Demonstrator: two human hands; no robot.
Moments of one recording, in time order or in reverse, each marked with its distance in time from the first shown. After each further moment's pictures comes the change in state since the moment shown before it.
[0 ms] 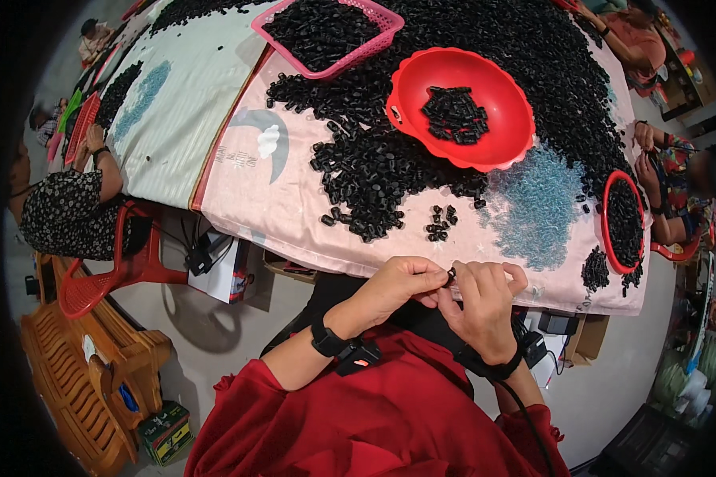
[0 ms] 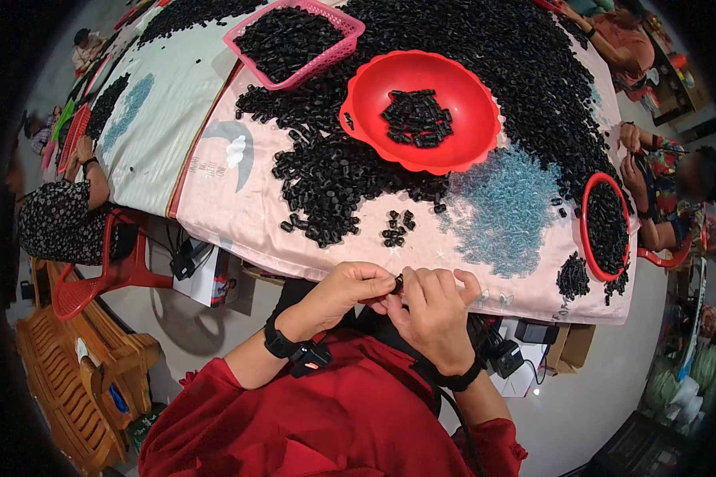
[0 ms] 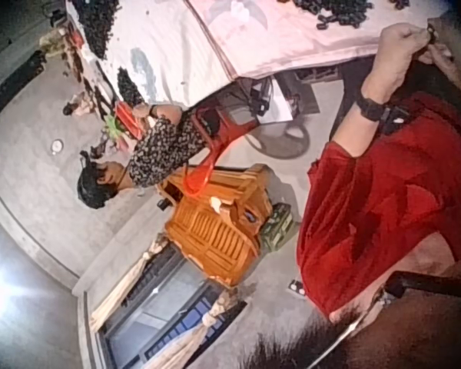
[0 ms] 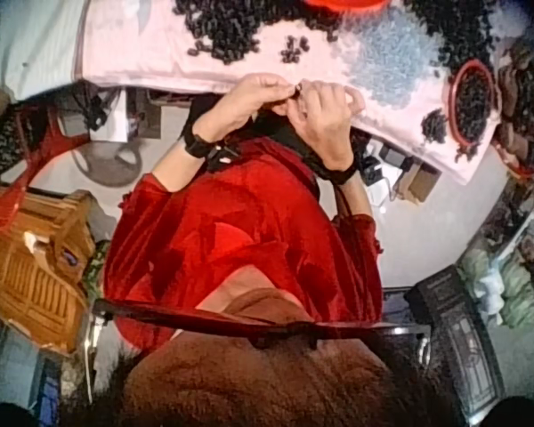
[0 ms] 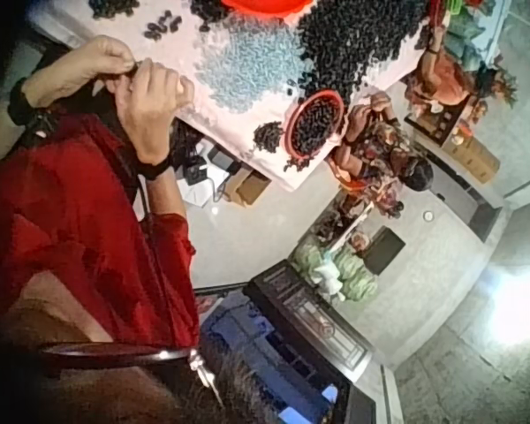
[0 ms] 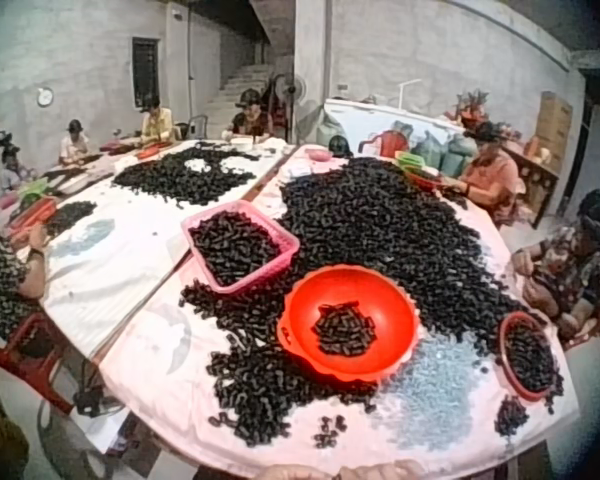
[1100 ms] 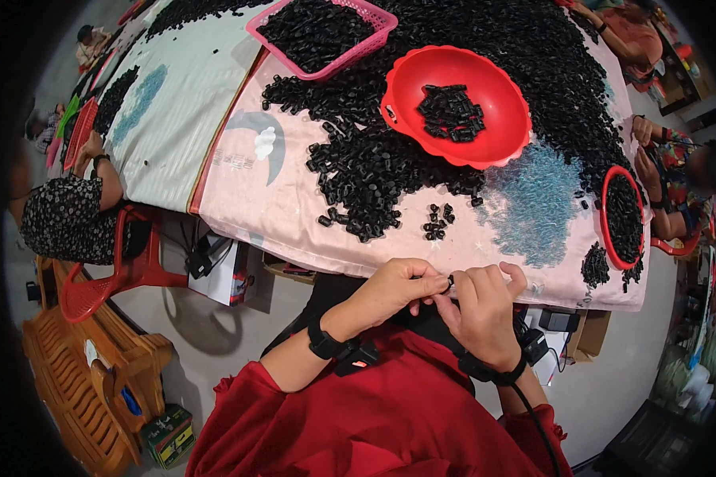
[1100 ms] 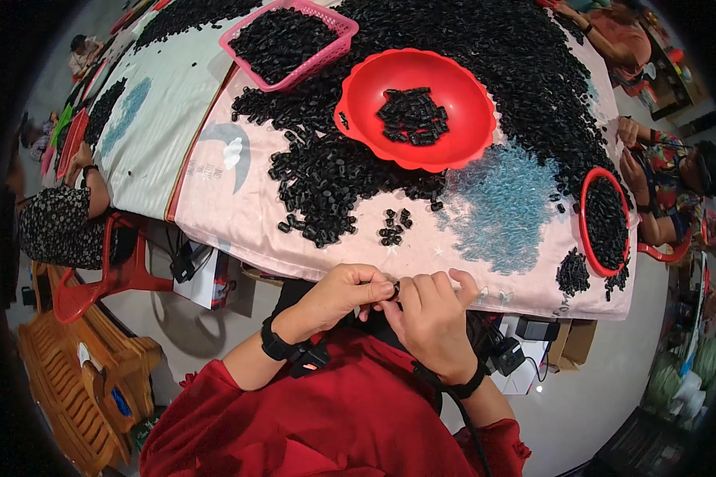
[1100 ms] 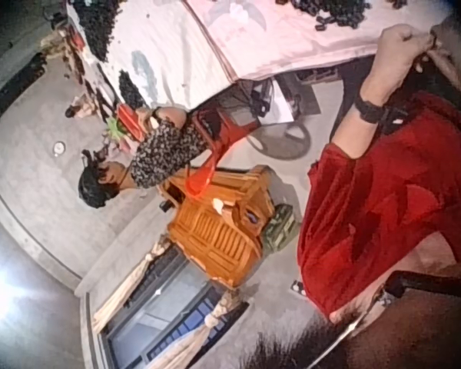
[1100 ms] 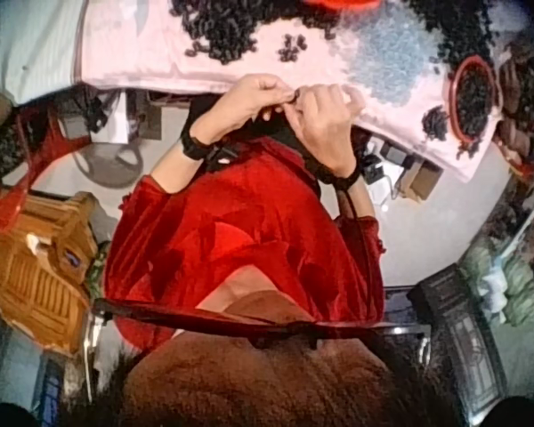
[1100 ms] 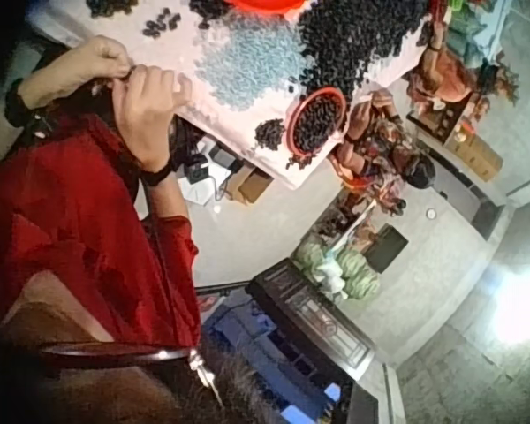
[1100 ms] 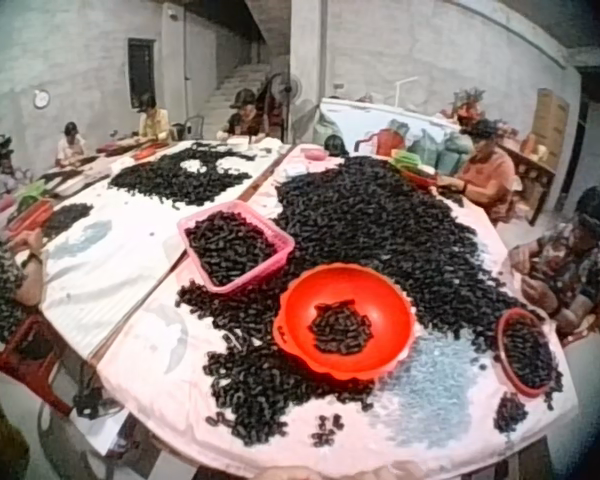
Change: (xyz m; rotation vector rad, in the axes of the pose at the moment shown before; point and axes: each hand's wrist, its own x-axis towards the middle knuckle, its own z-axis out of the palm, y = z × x) left_hand -0.006 0.006 0.004 0.141 -0.019 0.020; right_hand 0.005 -0.008 -0.019 0.067 -0.072 -0.013
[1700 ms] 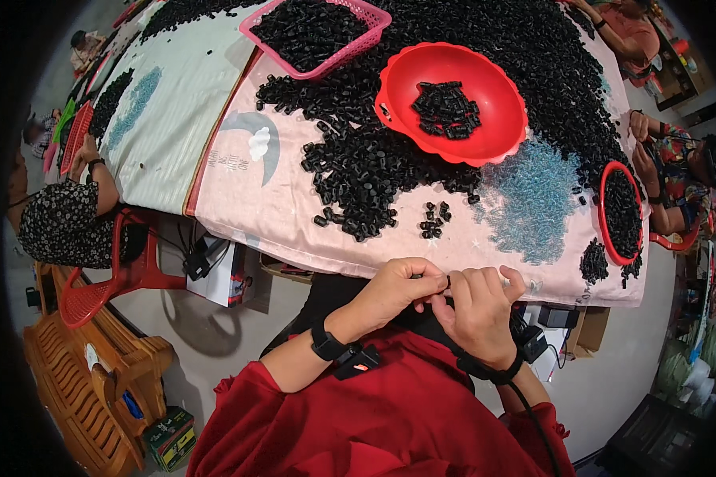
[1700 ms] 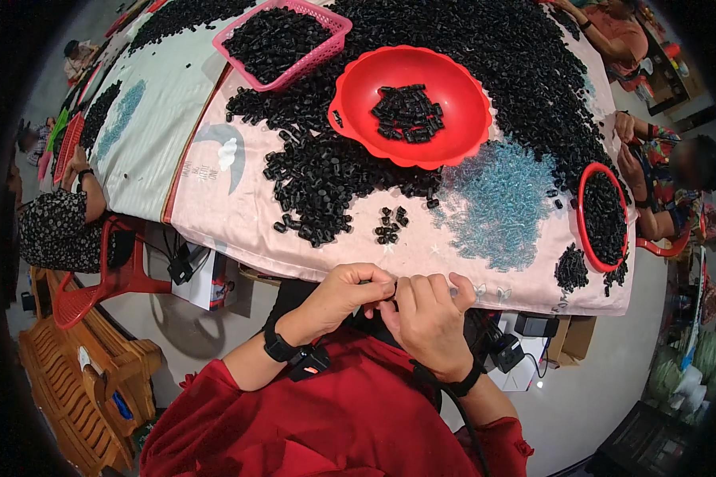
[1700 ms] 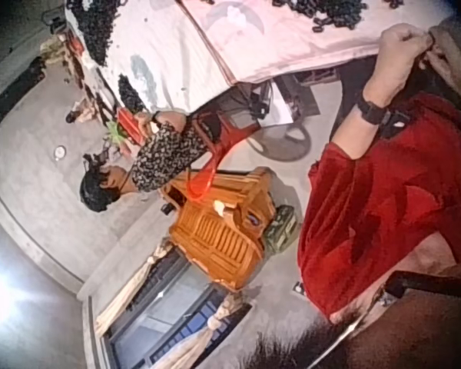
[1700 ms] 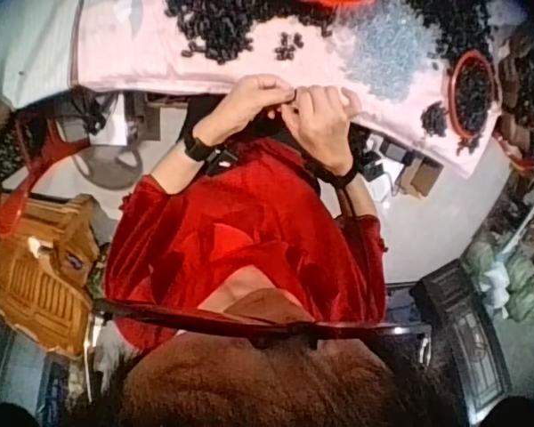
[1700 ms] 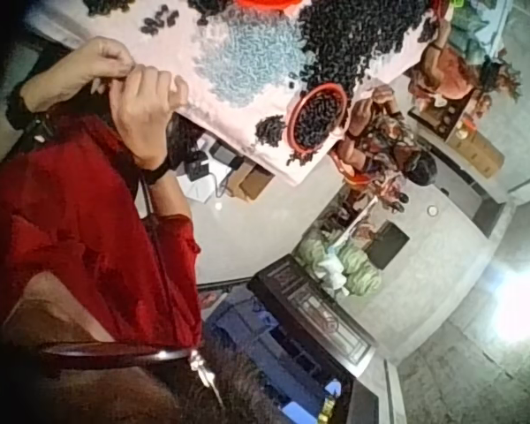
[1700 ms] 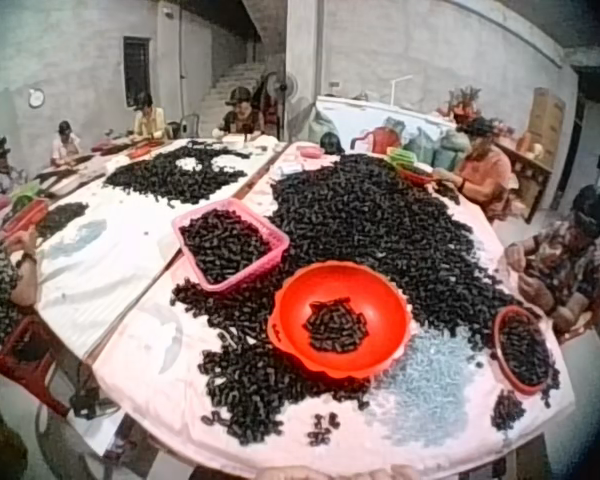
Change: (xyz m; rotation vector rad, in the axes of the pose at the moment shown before) left_hand 0.001 -0.001 0.010 -0.024 0.065 0.007; right_hand -0.008 -0.001 0.007 -0.101 0.004 0.010
